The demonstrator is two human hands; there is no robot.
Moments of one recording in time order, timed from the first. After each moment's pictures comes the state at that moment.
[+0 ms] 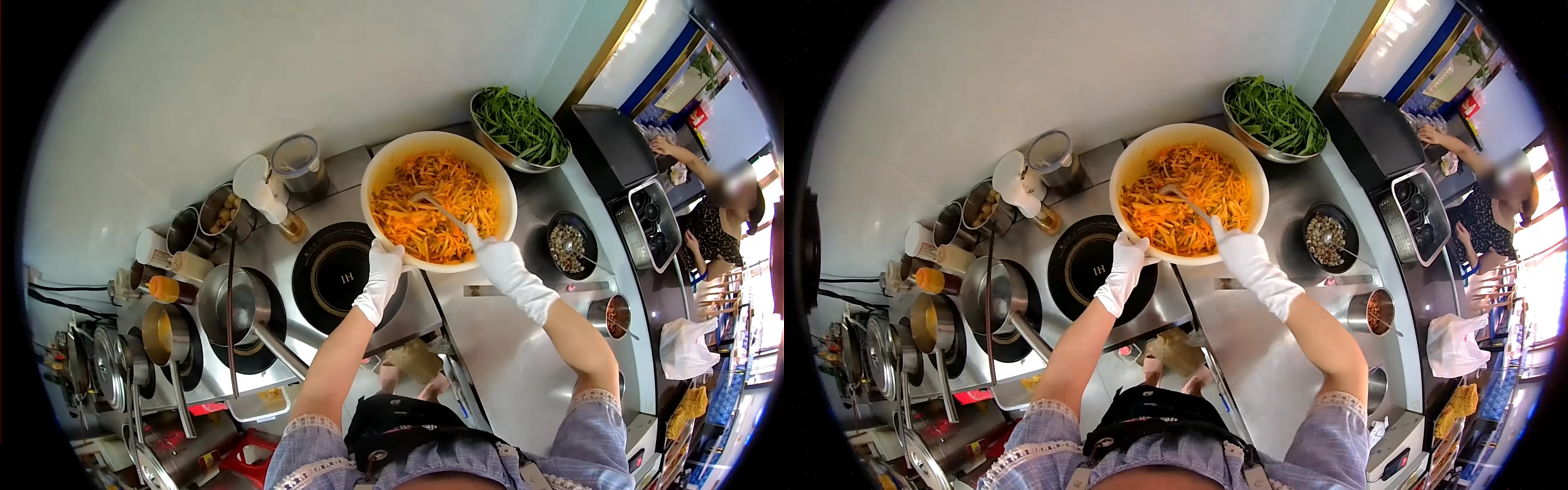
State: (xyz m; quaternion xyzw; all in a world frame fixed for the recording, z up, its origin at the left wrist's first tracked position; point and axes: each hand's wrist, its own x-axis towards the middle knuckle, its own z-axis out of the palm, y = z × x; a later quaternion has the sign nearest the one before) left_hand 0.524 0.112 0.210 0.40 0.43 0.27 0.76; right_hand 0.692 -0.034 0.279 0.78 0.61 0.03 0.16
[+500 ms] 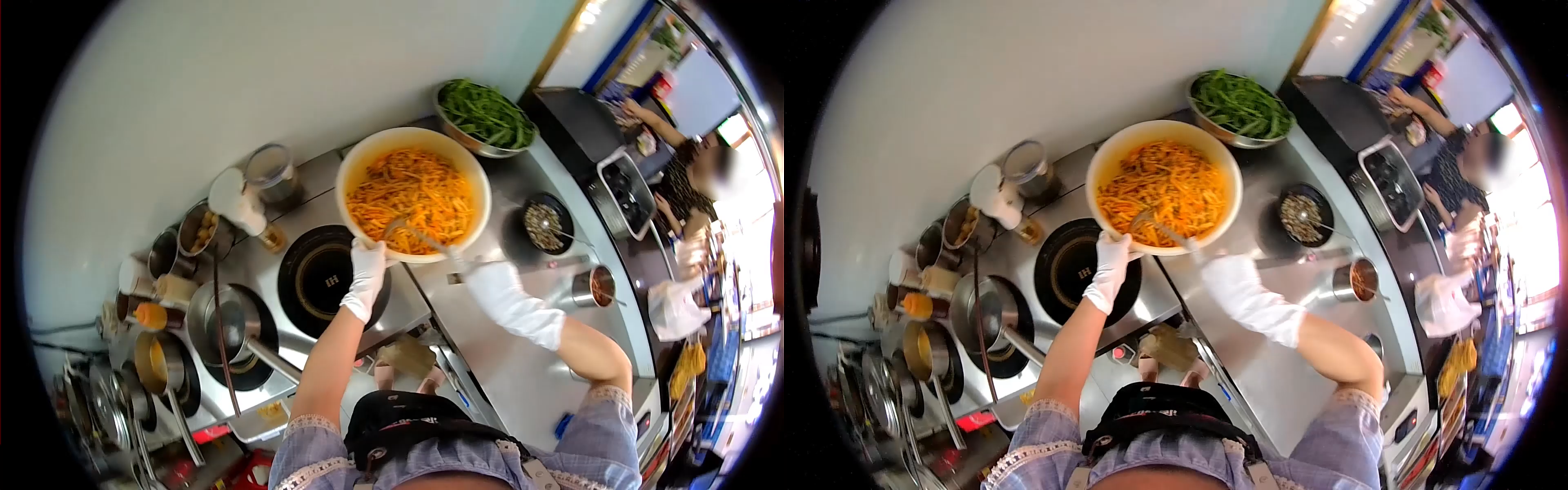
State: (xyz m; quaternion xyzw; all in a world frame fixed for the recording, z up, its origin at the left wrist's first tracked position) left_hand 0.520 0.111 0.203 0.44 0.42 0.28 0.75; right_hand 0.622 -0.087 0.328 0.76 0.61 0.11 0.17
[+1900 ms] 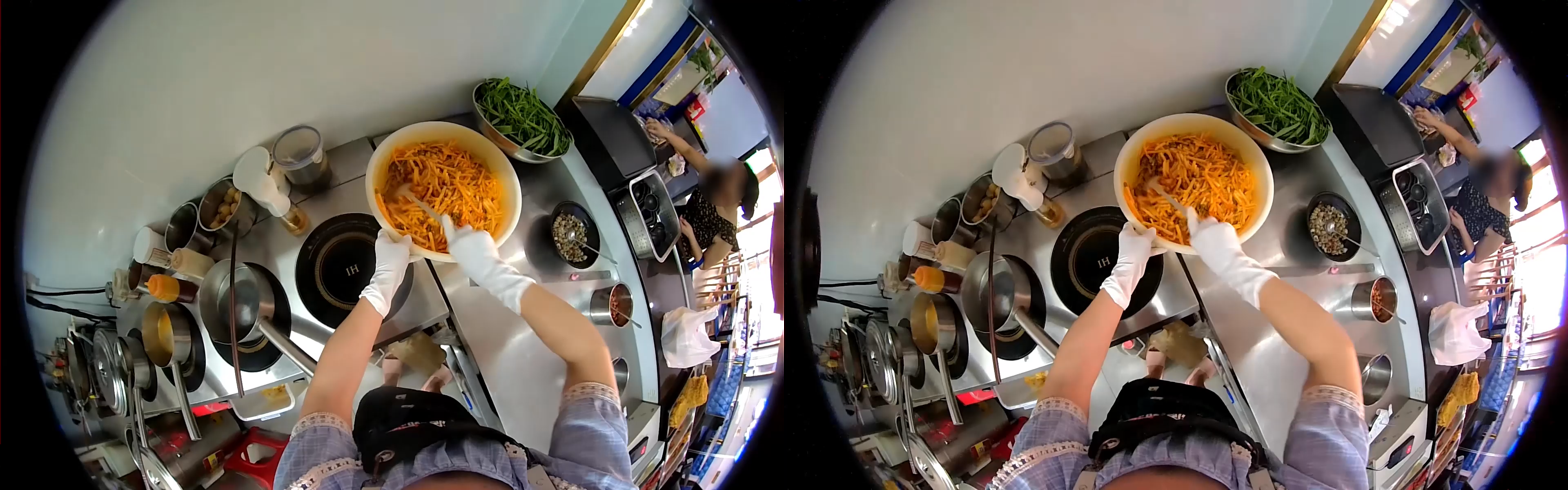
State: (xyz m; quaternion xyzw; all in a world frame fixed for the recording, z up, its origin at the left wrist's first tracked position) left_hand 0.521 0.114 0.211 0.43 0.43 0.25 0.75; right_hand 0.650 0.004 0.249 0.74 0.64 0.11 0.17
